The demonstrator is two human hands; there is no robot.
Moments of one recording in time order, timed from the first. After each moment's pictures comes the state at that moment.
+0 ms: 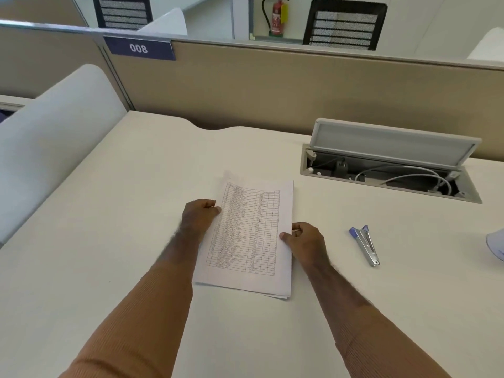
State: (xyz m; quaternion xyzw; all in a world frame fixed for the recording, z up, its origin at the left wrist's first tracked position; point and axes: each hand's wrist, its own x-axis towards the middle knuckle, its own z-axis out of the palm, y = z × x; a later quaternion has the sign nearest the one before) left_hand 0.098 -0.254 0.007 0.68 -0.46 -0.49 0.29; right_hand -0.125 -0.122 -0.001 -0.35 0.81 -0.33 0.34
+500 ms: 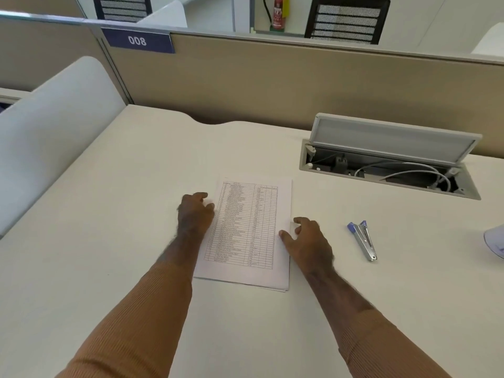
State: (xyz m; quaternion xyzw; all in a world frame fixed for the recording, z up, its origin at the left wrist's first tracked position) left_hand 0.097 -0.243 0.006 0.71 -0.59 -0.31 0.22; right_hand -0.123 -0.103 0.003 -0.44 0.85 -0.22 0.21
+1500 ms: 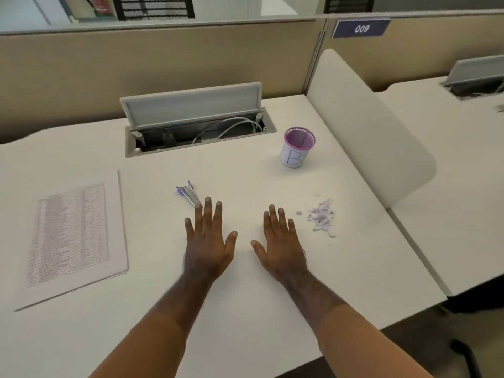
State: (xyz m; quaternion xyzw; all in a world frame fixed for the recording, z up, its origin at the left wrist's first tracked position) left_hand -0.177 0.047 0.004 0.37 -0.92 -0.13 0.06; right_hand -0.311 0.182 -0.016 -0.47 0.88 -0.07 0.05
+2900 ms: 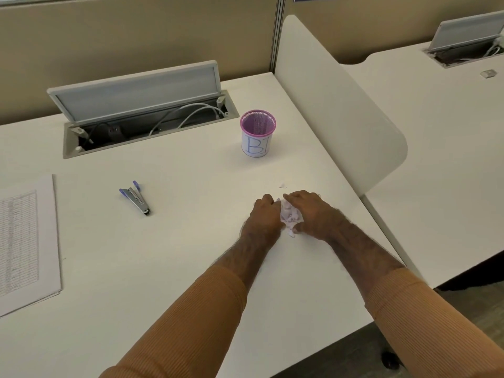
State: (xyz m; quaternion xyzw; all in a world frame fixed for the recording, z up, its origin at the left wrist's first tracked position) left_hand -0.383 0.145 -0.008 0.24 -0.92 -0.30 -0.03; right_hand -0.495 0.253 0.015 -0.46 0.85 -0.06 0.24
